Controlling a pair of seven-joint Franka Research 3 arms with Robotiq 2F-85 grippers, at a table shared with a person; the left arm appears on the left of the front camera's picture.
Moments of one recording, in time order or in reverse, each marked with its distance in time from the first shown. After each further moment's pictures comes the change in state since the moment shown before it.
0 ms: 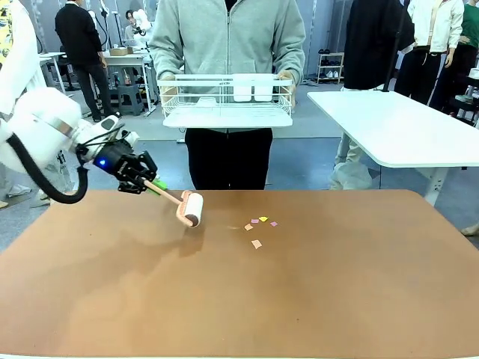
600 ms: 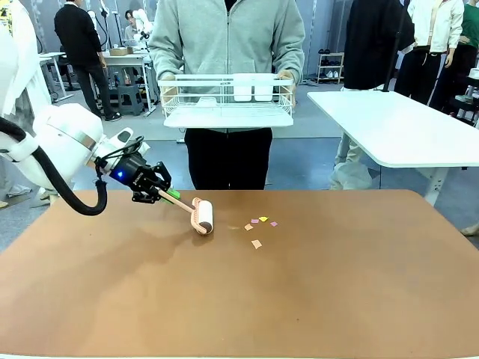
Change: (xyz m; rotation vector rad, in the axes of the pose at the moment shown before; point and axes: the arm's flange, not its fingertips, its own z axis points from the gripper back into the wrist) left arm -0.004 0.010 -0.039 0.014 -0.038 0.053; right arm 0.000 0.000 0.000 0.000 0.000 0.000
